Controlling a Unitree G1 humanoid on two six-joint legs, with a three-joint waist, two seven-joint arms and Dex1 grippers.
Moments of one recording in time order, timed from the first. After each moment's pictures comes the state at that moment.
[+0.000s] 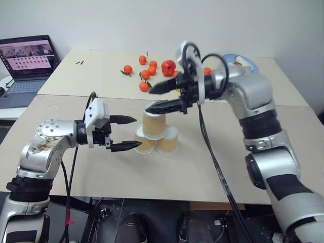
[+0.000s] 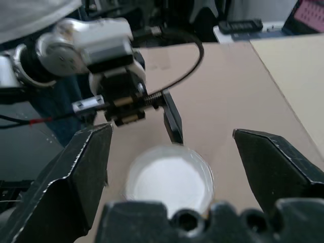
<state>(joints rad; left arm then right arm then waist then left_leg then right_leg) -0.47 0.79 0.04 -0.14 -0.52 0.46 -1.19 -1.25 -0.43 0.16 0.21 0.46 0.81 1.25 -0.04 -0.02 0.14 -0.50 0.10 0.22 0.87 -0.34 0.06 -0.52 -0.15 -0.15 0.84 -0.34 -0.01</state>
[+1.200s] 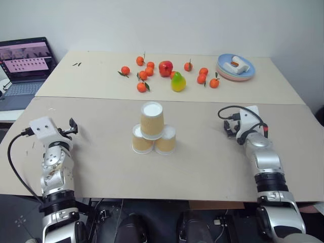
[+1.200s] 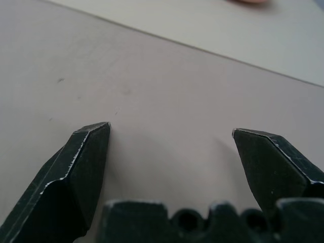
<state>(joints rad) -0.38 0.33 0.50 0.26 -0.25 0.17 0.07 -0.56 -0.41 -0.16 0.38 0.02 0.35 0.09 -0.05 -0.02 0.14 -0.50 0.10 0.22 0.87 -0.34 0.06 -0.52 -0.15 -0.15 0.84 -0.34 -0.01</state>
